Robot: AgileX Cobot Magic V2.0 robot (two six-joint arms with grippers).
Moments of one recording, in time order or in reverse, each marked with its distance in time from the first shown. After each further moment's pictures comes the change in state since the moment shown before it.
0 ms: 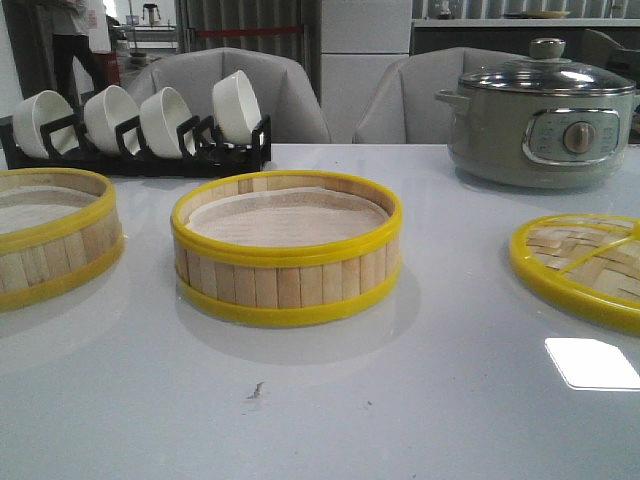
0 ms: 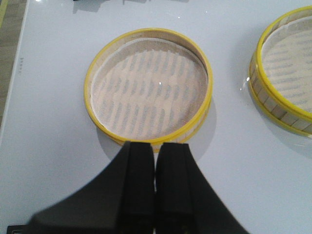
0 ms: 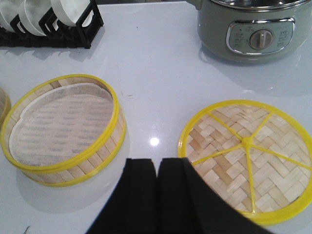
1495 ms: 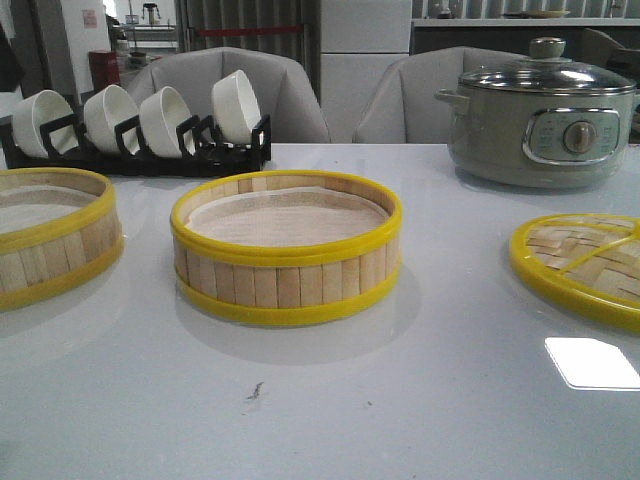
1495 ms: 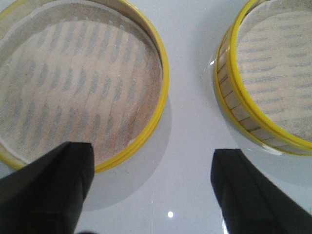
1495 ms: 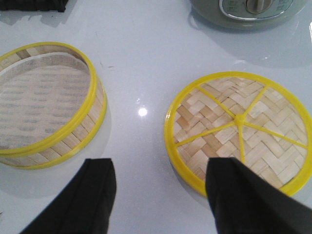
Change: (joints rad) left arm -0.036 0.367 0.000 -0.181 -0.198 -0.001; right arm -0.011 0.126 0.000 -0.034 0.003 0.004
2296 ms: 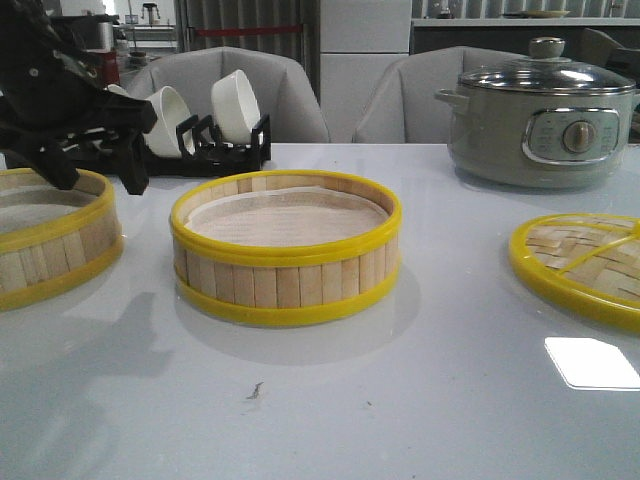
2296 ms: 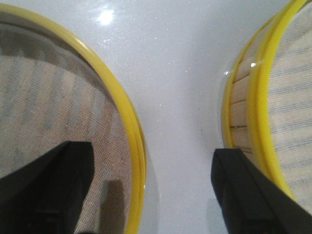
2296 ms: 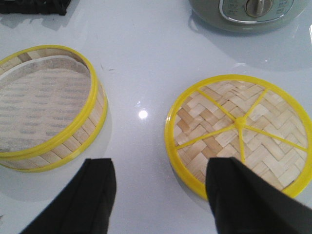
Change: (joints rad) left arm -0.057 0.510 -0.265 0.003 -0.117 0.000; right arm 0.000 0.000 0.000 0.000 -0.008 0.001
